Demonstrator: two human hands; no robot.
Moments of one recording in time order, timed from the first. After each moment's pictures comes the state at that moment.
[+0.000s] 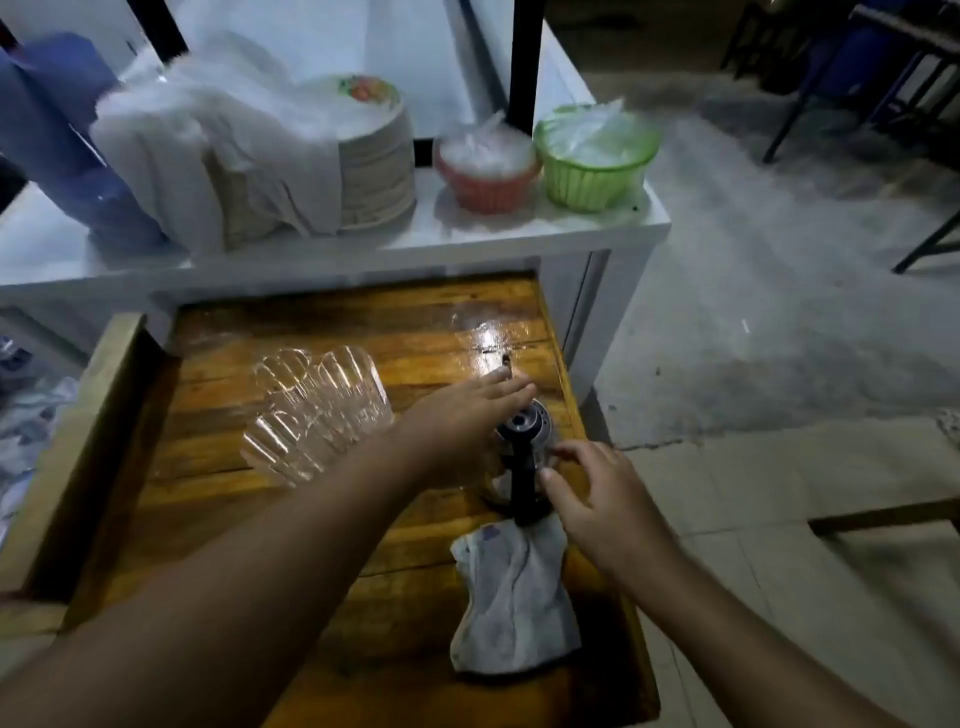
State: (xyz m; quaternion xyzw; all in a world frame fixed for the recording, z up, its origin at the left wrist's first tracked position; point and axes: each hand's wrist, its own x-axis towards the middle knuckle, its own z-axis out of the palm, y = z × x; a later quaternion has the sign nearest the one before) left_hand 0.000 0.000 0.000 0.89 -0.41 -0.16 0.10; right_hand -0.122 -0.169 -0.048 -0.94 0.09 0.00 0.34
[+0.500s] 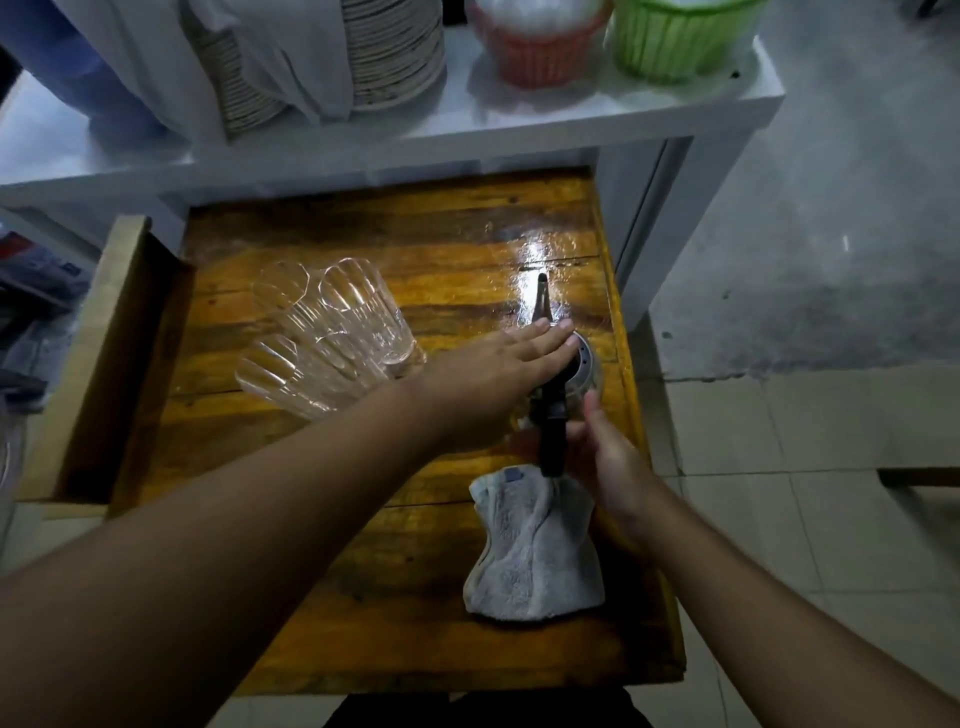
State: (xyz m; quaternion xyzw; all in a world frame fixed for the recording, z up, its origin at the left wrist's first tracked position) left_hand 0.007 -0.009 -0.028 0.87 -0.44 -0.22 0.03; right_hand -0.092 -0.164 -0.113 -0.59 0.20 0.24 0.74
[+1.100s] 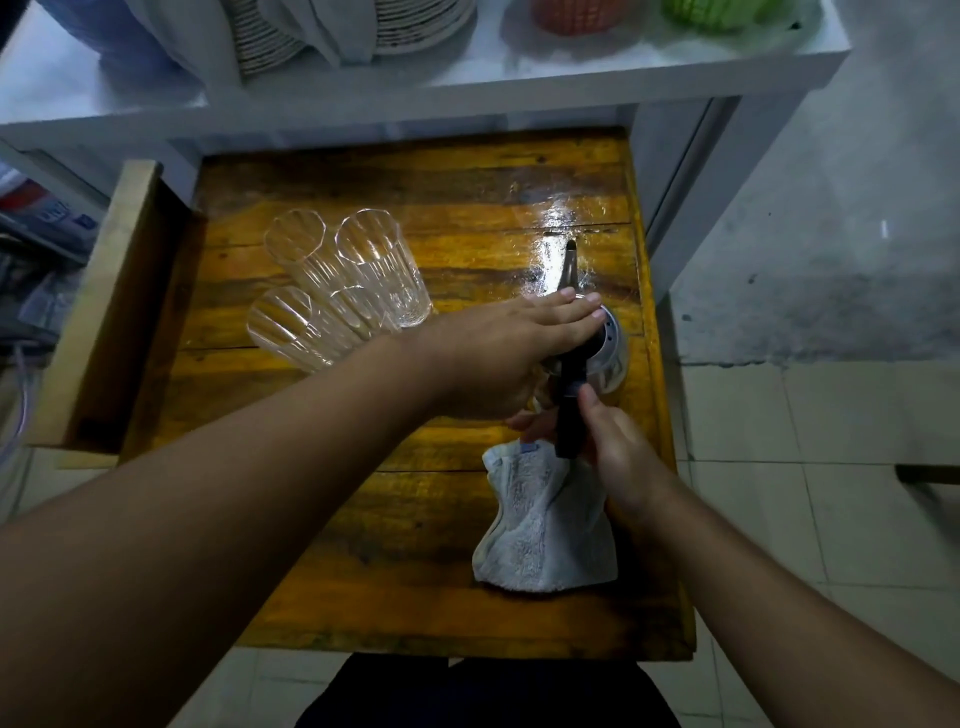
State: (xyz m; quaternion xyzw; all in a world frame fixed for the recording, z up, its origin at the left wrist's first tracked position) left_hand 0.006 0.006 -0.021 0.86 -0.44 -0.25 0.08; right_hand -0.100 -0.151 -0.125 -0.65 0.06 0.22 0.73
